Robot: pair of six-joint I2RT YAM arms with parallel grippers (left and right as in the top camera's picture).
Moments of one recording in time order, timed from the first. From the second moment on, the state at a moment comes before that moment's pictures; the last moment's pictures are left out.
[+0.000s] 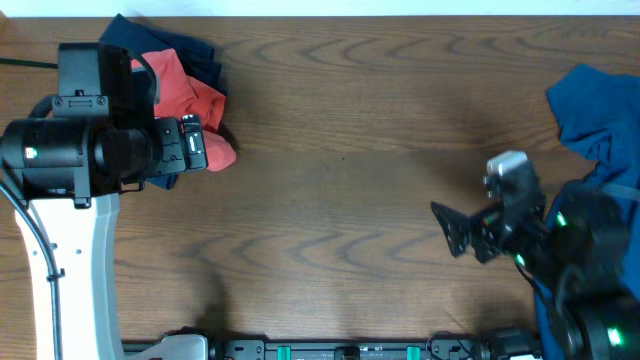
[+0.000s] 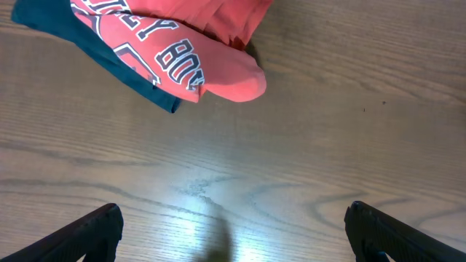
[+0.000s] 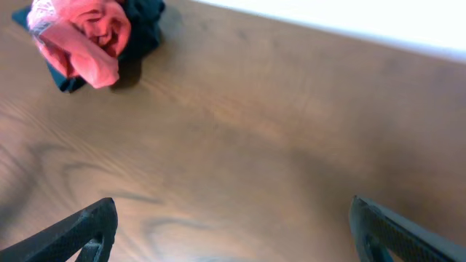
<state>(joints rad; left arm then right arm) 0.00 1.40 1.83 -1.55 -0.01 -0.15 0.13 0.66 0.93 -0.81 -0.37 -0.14</state>
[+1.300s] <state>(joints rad) 0.00 1.40 1.83 -1.55 -0.01 -0.15 0.02 0.01 0.07 -0.20 -0.24 -0.16</state>
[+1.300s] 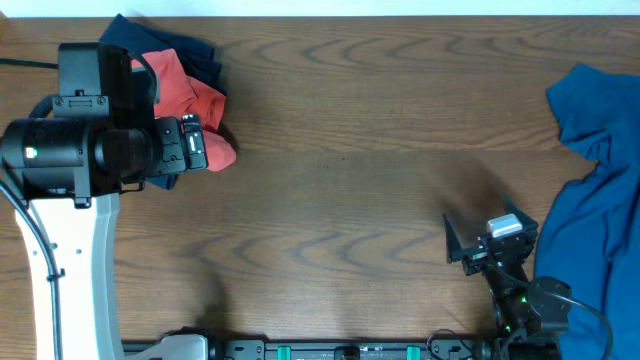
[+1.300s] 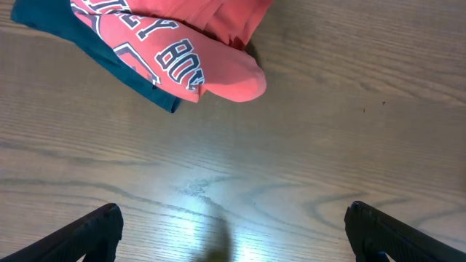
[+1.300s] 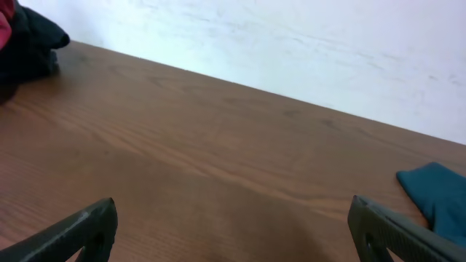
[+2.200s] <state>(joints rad) -0.02 1.38 1.83 -1.53 -0.02 -0.15 0.02 0.01 0.07 -0.20 -0.24 -0.14</state>
